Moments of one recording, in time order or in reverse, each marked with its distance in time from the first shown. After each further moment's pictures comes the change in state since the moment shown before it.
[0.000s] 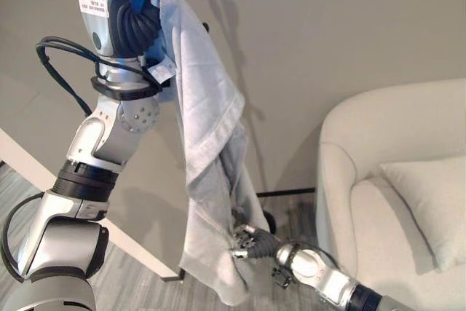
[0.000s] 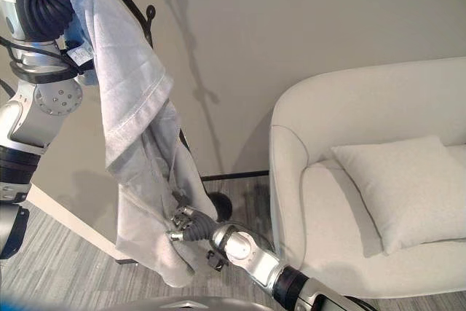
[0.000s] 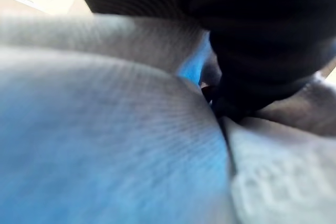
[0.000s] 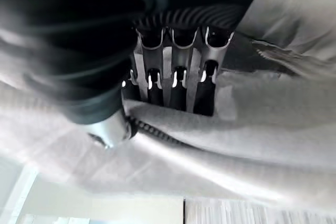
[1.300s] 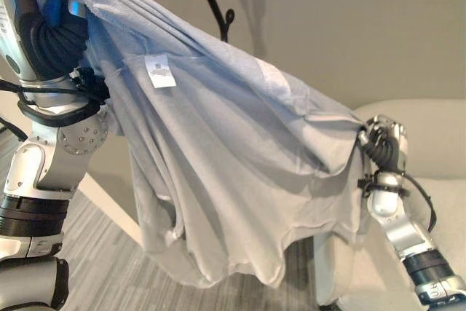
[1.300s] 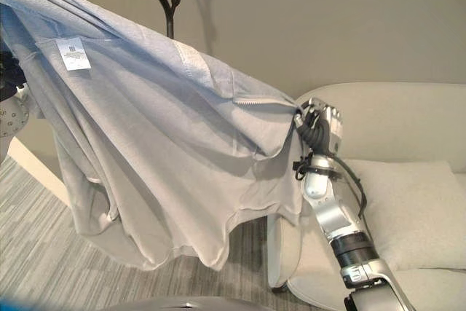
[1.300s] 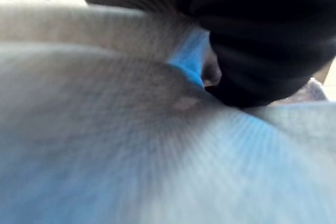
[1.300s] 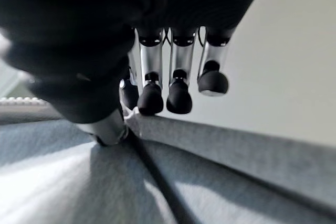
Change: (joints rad) left arm 0.255 0.157 0.242 -0.152 0.023 -0.002 0.108; right arm -0.104 -0.286 -0.778 -0.224 -0.535 0.094 -0.789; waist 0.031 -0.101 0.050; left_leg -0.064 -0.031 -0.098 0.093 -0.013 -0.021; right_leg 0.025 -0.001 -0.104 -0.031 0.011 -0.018
